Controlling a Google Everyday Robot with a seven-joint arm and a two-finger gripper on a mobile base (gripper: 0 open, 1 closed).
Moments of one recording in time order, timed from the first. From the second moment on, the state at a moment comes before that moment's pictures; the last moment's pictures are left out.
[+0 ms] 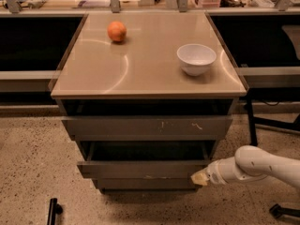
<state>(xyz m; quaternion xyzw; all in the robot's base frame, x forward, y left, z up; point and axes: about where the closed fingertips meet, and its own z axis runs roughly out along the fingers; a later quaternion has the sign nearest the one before) 0.488 -0.193 0.428 -0.29 0.90 0.25 0.20</state>
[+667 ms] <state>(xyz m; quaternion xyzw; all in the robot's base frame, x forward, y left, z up) 0.492 -0.192 0.419 -0.29 0.90 0.26 0.19</state>
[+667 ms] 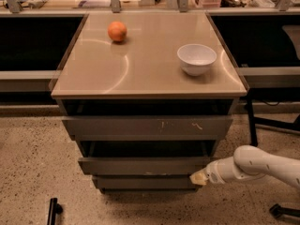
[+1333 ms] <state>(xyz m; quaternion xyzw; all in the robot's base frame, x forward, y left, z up) 0.541 -0.179 0.395 -0.29 0.89 0.28 0.22</state>
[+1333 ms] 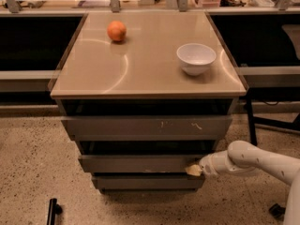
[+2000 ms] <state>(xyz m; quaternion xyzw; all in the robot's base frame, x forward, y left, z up) 0.571 -0.172 0.389 -0.29 0.88 0.28 0.25</state>
